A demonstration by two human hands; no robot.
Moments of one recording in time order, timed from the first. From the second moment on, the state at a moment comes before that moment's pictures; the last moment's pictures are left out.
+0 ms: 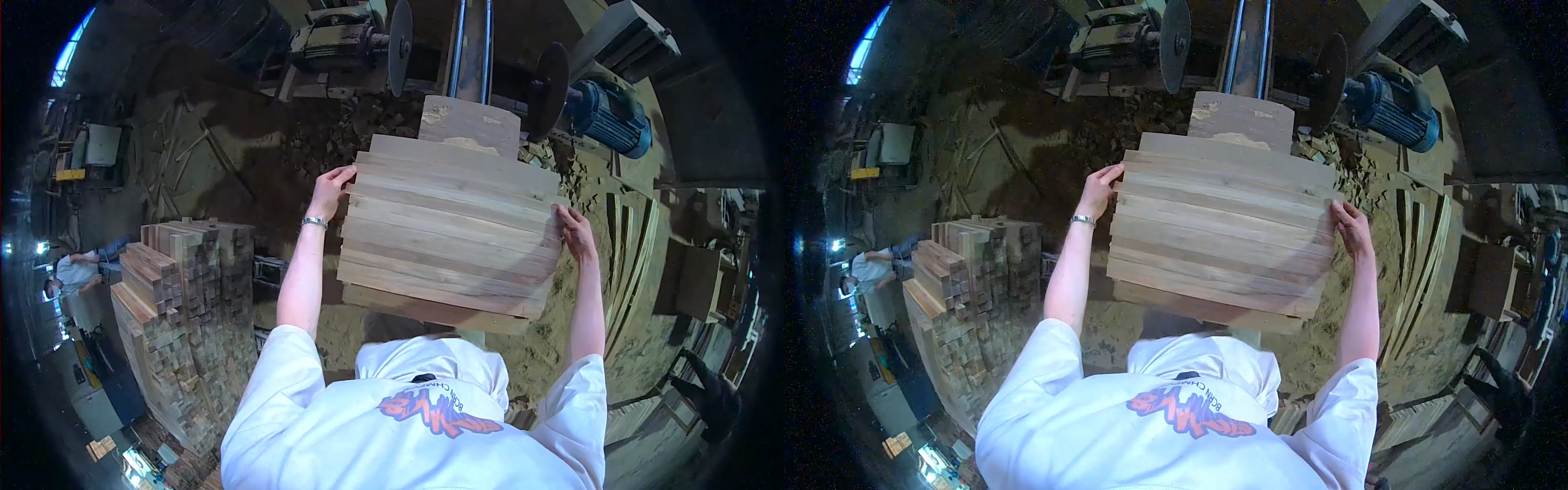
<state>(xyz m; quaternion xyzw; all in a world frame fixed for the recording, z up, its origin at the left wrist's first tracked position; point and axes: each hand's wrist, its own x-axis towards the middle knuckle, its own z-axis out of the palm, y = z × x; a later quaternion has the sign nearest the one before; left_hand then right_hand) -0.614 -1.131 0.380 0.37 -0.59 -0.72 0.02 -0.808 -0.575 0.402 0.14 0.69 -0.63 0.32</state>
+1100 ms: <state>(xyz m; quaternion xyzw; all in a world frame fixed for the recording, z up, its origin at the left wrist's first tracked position) -0.409 -1.085 0.397 0.31 -0.47 -0.82 -0.11 -0.595 -0.534 0.406 0.25 0.71 -0.58 0.30</state>
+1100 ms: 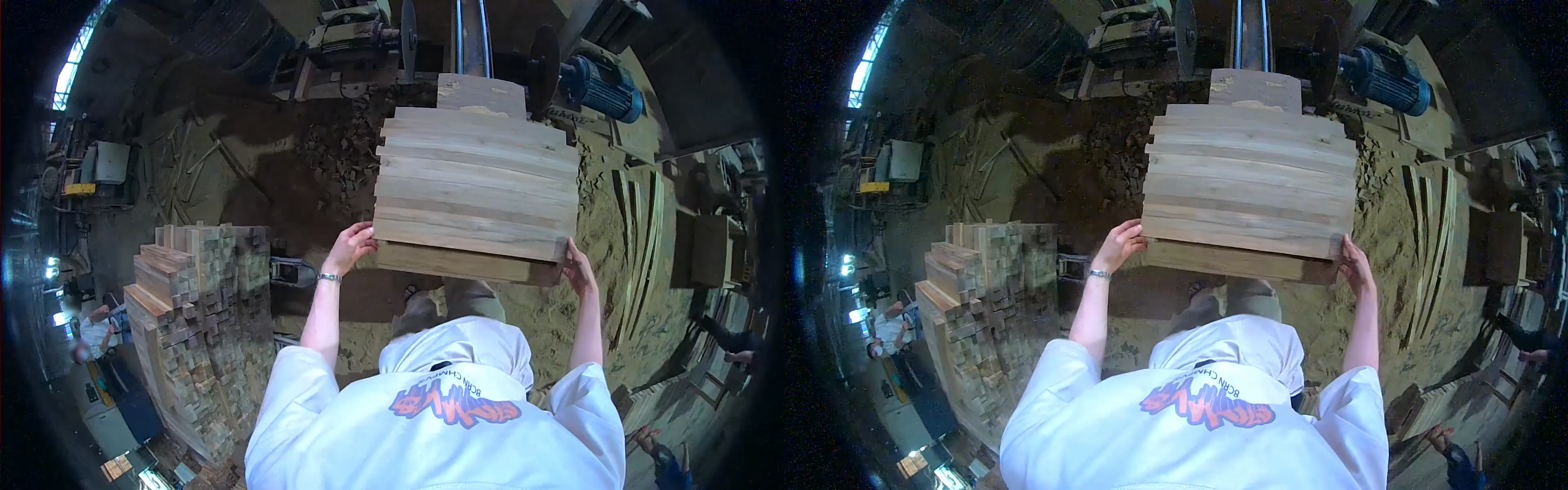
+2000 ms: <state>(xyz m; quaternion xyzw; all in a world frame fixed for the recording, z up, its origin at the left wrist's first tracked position) -0.782 -0.936 0.400 0.06 -0.98 -0.14 0.09 -0.581 -0.785 0.391 -0.22 0.95 -0.19 -0.14</state>
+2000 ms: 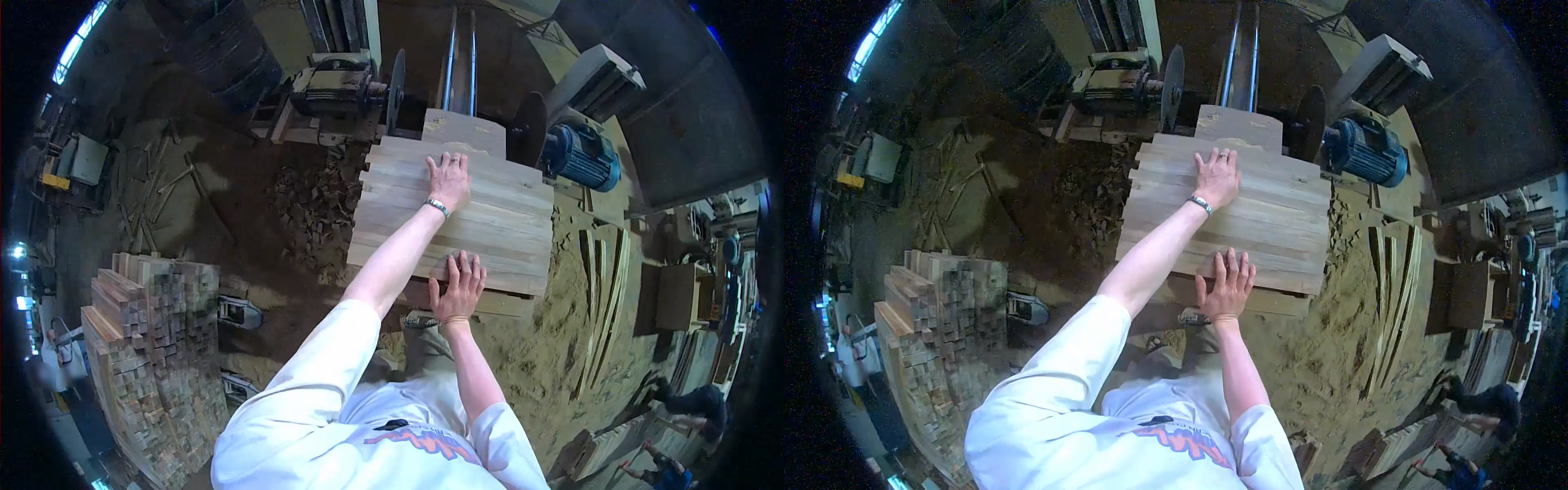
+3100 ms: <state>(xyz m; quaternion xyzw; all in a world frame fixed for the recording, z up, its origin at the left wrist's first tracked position) -1.046 -0.988 0.425 0.10 -0.98 -0.12 0.09 -0.835 -0.835 0.387 -0.26 0.92 -0.16 -0.23</state>
